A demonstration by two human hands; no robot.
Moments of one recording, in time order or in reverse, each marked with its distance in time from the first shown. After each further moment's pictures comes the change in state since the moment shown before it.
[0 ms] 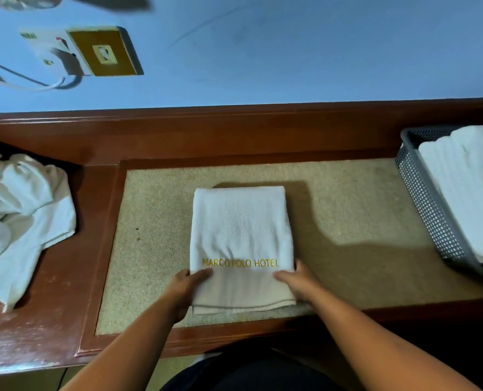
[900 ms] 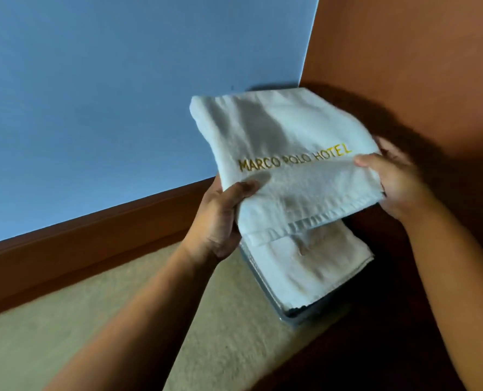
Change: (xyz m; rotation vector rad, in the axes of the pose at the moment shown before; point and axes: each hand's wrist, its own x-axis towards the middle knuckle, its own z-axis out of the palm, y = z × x) left_hand -0.178 0.219 0.547 -0.194 -0.917 0.616; right_hand -0.121 -0.070 -0.596 0.656 0.566 -0.830
